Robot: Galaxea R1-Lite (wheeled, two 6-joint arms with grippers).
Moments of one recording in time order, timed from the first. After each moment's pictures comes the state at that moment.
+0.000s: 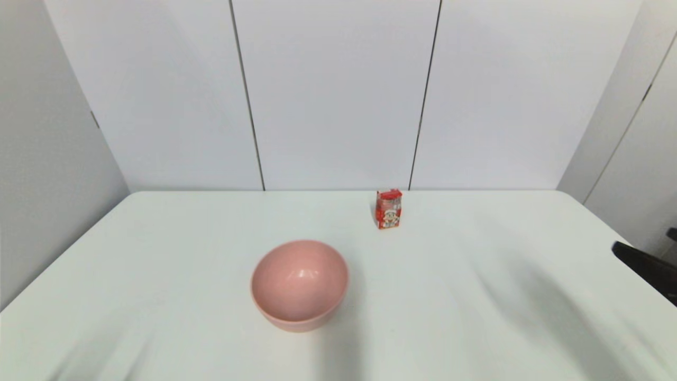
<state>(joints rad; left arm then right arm) 0.01 0.00 0.00 -0.01 0.00 -0.01 0.13 0.89 -0.41 -0.36 0.15 0.07</state>
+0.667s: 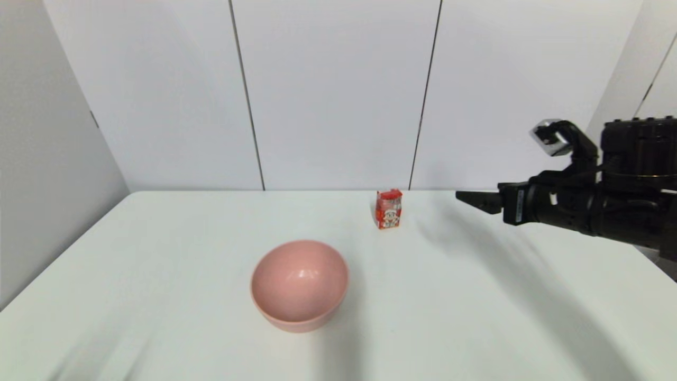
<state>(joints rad) 0.01 0.00 0.00 -0.01 0.00 -0.01 0.21 1.63 -0.85 -0.42 0.21 0.00</state>
